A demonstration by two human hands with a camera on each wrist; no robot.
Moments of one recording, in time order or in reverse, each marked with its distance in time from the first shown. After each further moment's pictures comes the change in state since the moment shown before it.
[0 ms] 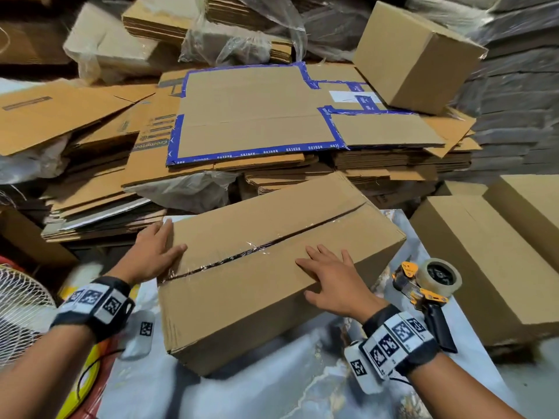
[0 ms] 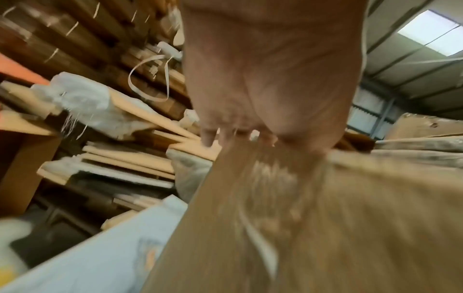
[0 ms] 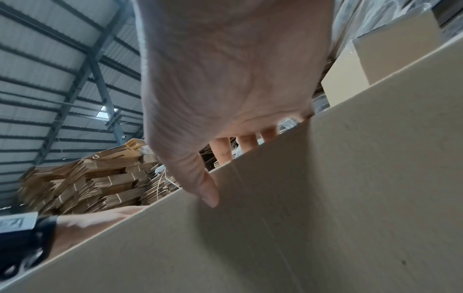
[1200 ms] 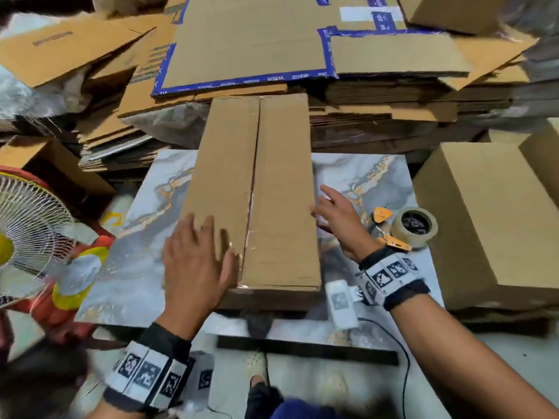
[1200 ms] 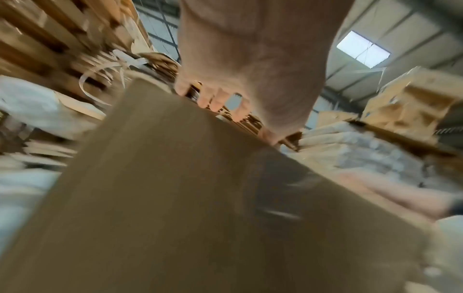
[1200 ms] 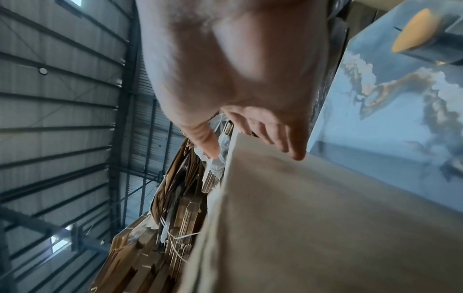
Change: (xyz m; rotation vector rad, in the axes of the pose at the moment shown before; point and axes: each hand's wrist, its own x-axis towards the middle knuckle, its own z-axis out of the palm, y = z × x) left_hand -0.207 0.266 0.139 0.149 0.412 -0.066; right_hand -0.050 0.140 0.016 1.458 0.104 0.153
